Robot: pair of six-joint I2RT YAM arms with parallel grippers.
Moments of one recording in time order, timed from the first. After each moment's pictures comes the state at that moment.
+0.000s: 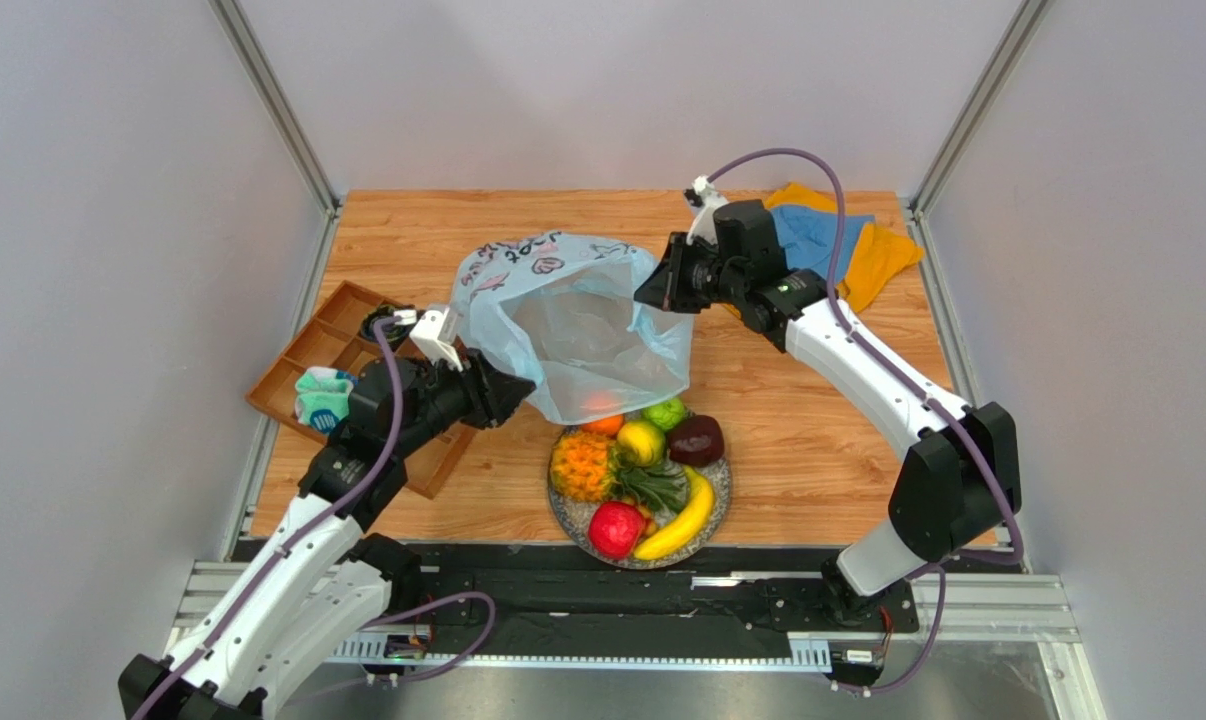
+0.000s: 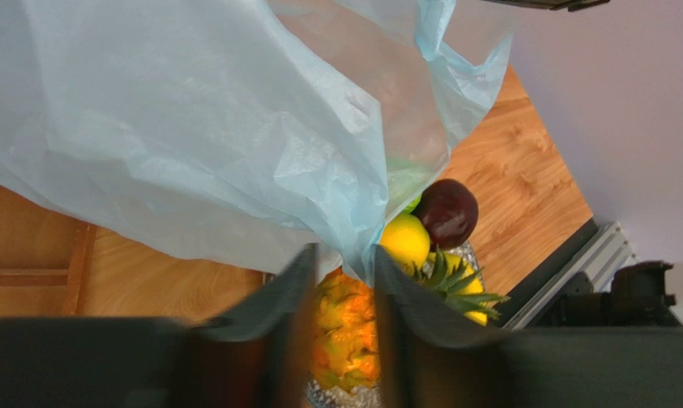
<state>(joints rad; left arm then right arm) -0.44 0.69 0.58 -0.14 0.26 -0.47 0.47 1.55 1.35 -0.30 -0.33 0.52</state>
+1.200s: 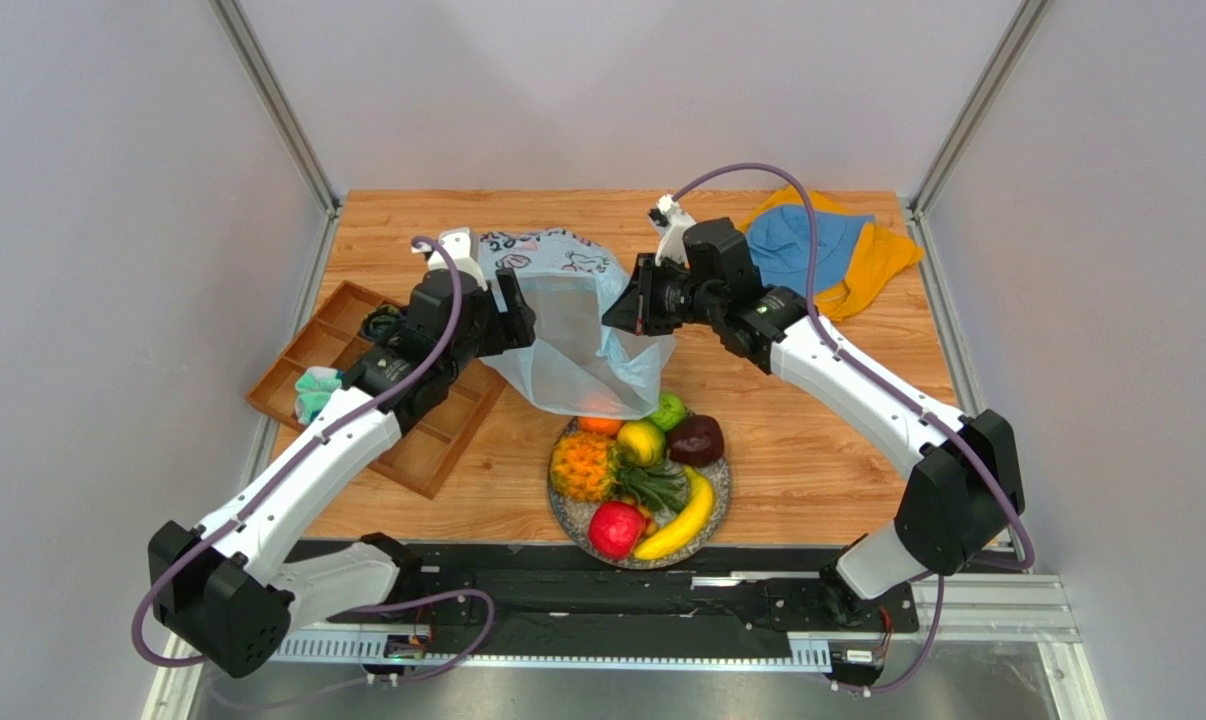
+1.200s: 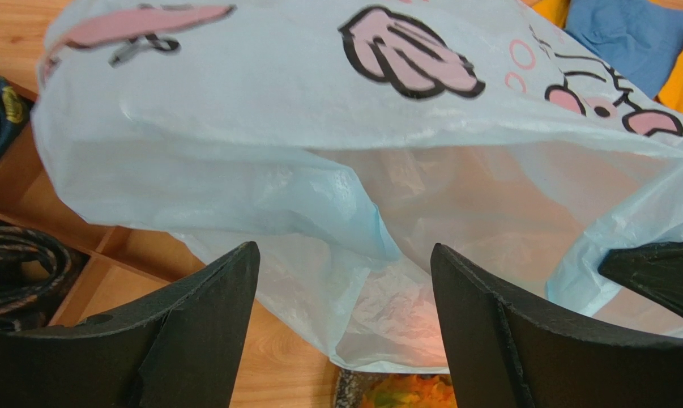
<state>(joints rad) -0.51 1.12 1.00 -0.36 -0.26 -0.49 0.62 1.52 1.31 -0.26 -0.34 0.55</state>
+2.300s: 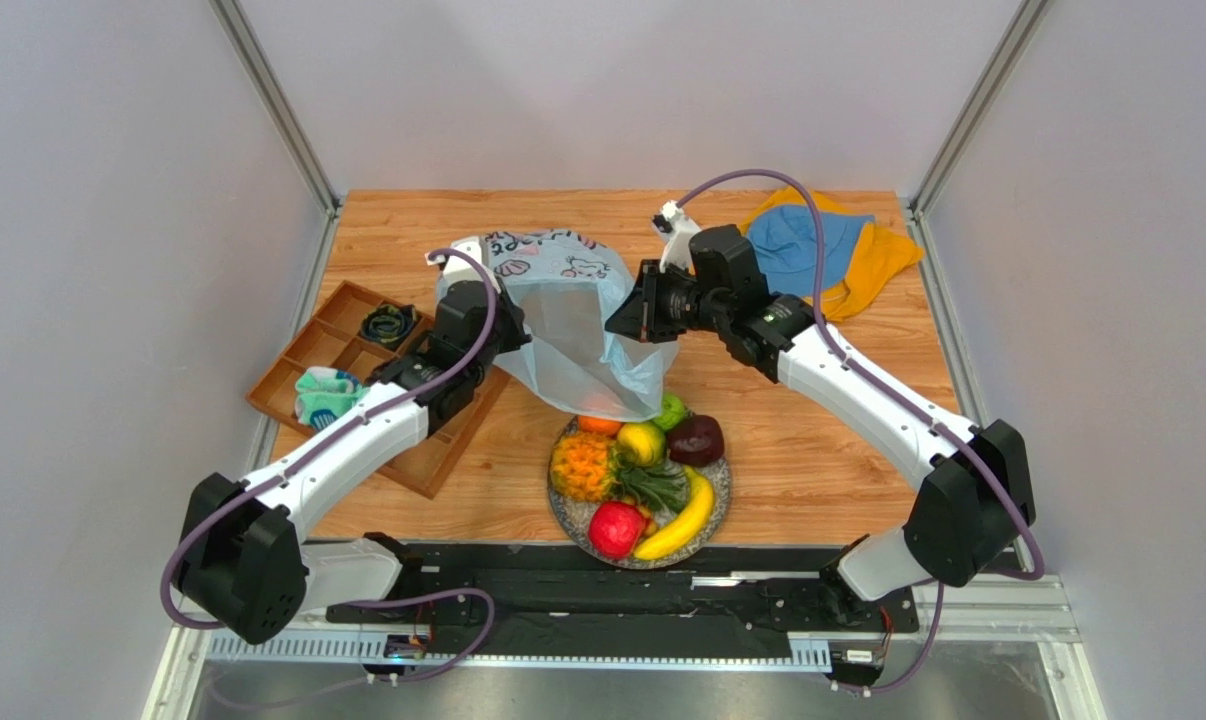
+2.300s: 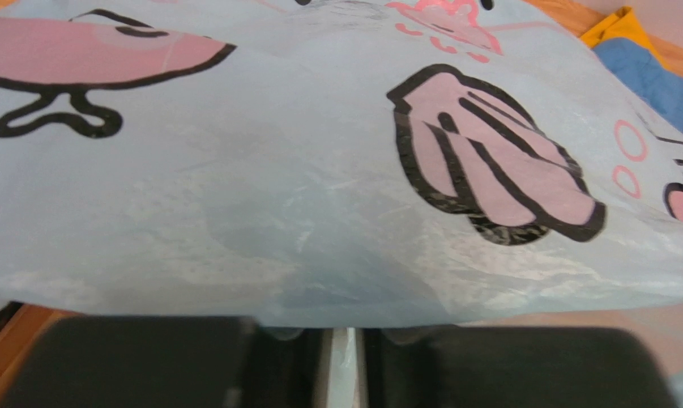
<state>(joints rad) -0.52 1.23 0.85 -0.04 -0.35 -0.57 0.62 1.48 1.26 -0.25 -0.36 0.54</state>
